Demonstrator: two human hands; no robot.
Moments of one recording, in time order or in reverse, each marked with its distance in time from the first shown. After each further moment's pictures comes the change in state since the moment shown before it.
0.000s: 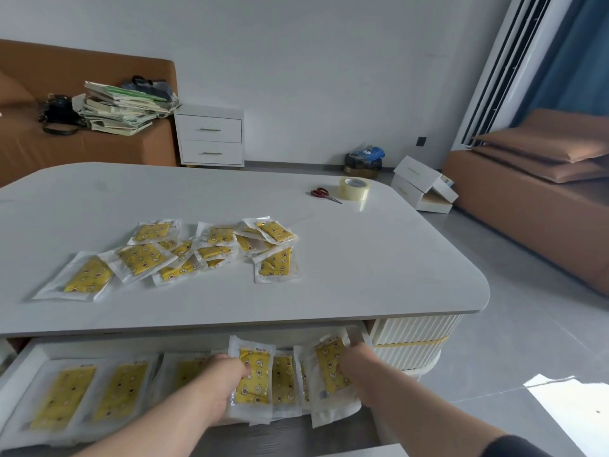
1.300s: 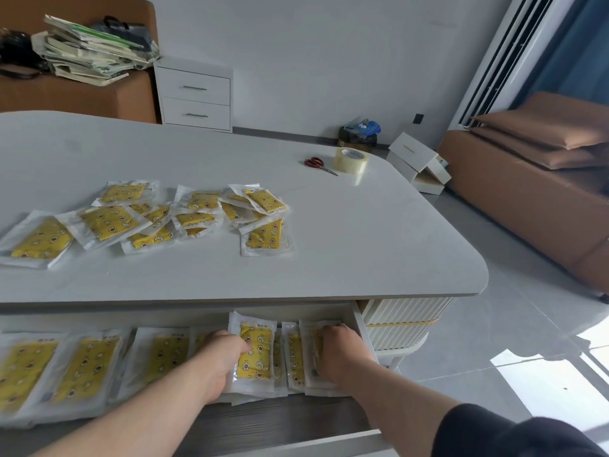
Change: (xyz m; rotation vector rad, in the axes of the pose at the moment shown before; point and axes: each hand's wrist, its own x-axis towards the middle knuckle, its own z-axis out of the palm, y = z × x) left_hand 0.057 -0.019 0.026 0.020 -0.089 -0.014; right_hand 0.028 0.016 0.017 -0.401 0.129 -0.199
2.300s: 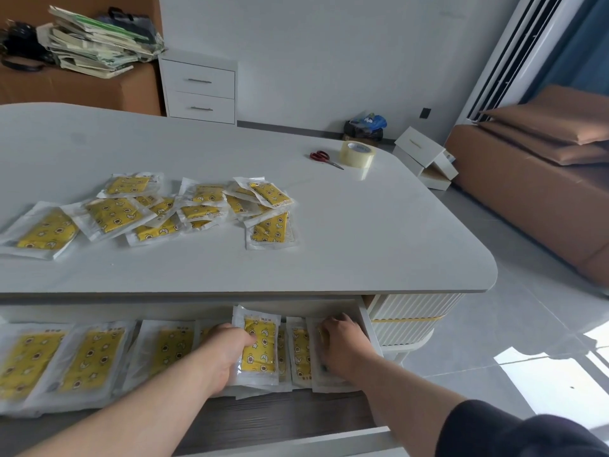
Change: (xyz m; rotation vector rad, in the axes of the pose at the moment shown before) left_hand 0.016 -0.006 -0.002 -0.030 -0.013 -0.009; right_hand 0.013 0.009 0.011 0.069 0.083 -0.148
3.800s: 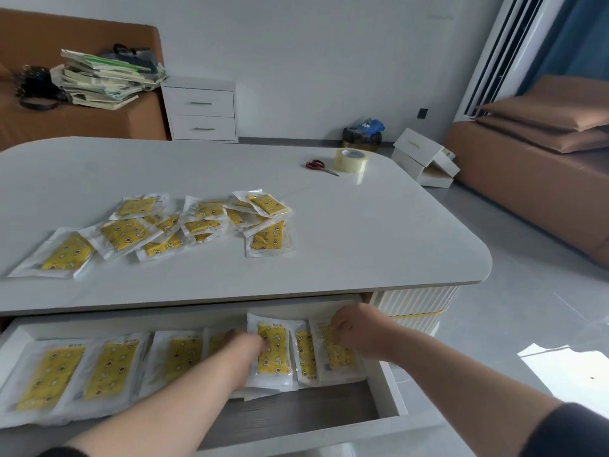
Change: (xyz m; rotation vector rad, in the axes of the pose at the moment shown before) left_hand -0.028 0.018 0.024 0.176 0.174 -0.009; right_hand -0.031 0.008 -0.062 0.193 -0.077 -0.084
